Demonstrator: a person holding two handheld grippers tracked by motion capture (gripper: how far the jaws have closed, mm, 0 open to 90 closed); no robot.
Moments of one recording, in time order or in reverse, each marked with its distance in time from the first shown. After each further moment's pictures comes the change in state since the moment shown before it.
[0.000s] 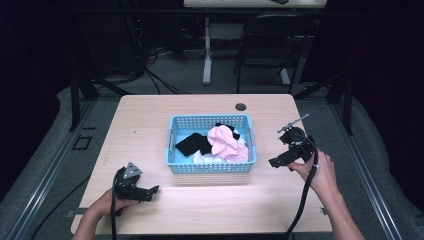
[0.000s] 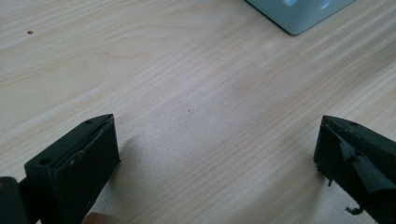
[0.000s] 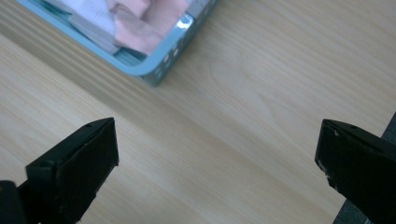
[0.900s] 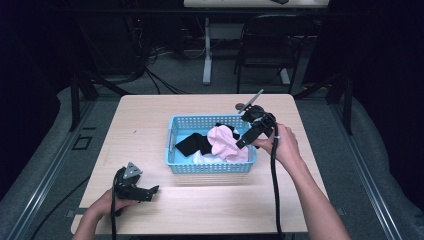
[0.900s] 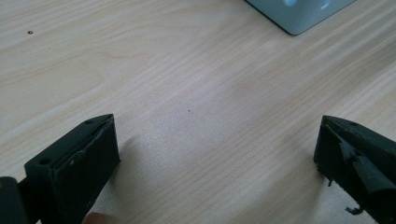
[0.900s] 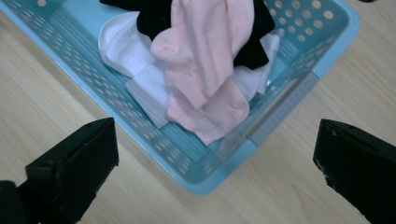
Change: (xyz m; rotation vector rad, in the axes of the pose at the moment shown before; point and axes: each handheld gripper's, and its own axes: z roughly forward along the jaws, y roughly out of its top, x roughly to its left) left arm 0.000 0.000 0.000 0.001 -0.001 -0.001; right arm 0.045 0.104 0.025 0.047 0.088 -0.147
